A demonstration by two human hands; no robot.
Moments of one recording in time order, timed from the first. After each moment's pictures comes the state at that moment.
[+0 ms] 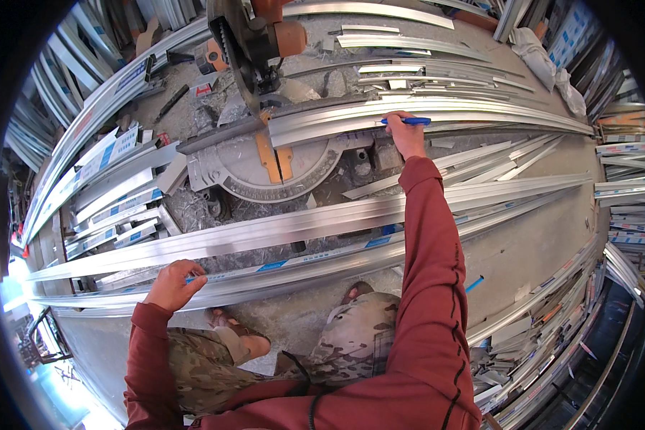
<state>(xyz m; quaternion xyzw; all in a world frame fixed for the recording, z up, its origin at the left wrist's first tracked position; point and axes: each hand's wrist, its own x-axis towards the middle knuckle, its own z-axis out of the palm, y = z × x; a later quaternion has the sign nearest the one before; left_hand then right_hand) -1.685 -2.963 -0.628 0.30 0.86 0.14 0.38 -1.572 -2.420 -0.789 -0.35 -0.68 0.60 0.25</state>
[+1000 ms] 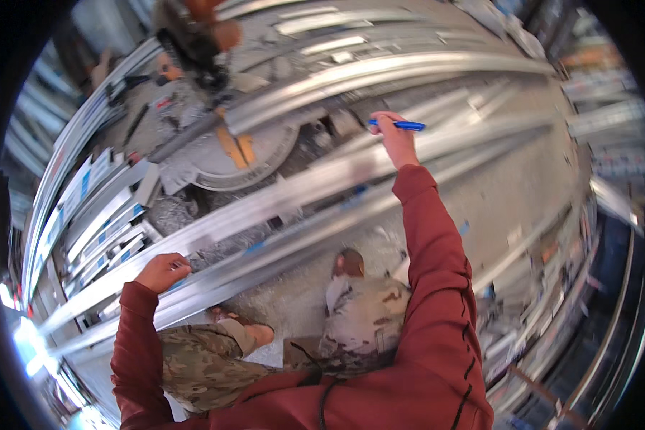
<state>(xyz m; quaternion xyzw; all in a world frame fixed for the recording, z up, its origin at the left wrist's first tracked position) -1.724 -2.975 -0.664 0.37 0.77 0.12 0.50 -1.434 -2.477 -0.732 -0.44 -0.64 0.57 0.25</state>
